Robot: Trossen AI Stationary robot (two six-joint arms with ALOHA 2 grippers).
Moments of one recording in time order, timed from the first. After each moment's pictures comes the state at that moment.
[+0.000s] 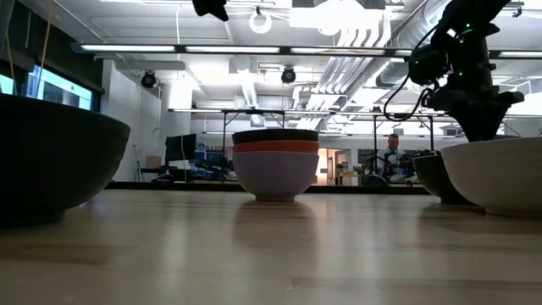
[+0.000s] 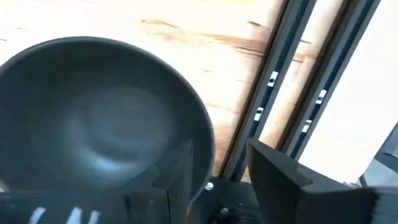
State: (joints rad) left arm 0.53 1.65 2.10 -1.46 0.19 0.26; right arm -0.94 1.17 0.88 -1.29 0.06 0.33
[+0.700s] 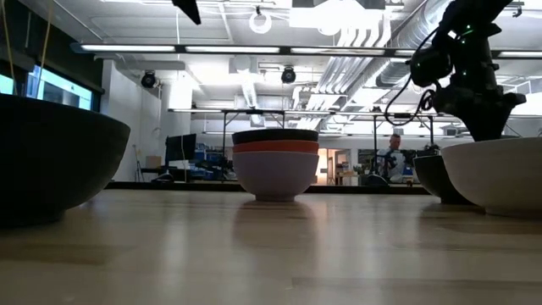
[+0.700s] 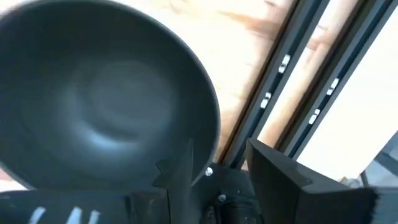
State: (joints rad) left arm 0.57 1.56 2.10 -1.57 -0.06 0.34; right arm -0.95 1.17 0.86 -1.32 0.03 0.27
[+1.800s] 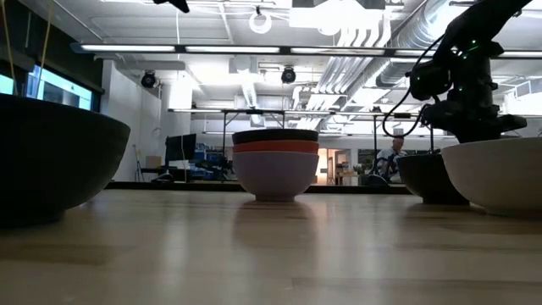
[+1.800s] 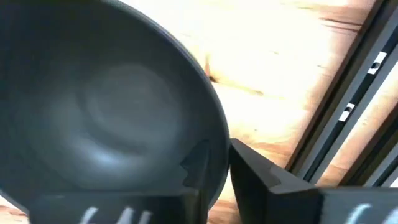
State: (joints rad) left arm 0.57 1.45 1.99 -1.53 0.10 0.07; right arm -0.92 1.18 0.73 -1.12 -0.13 0.38
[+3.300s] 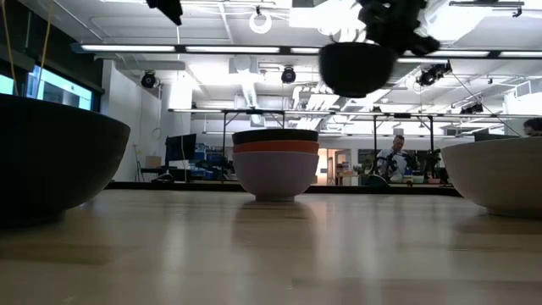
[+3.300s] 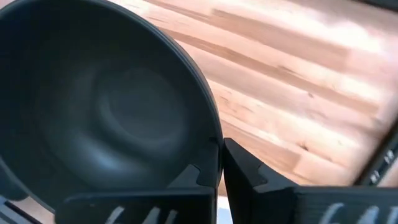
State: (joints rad) left arm 0.68 1.43 1.97 -1.55 -0.01 0.22; right arm -0.67 1.48 1.70 -1.46 -0.17 0.54
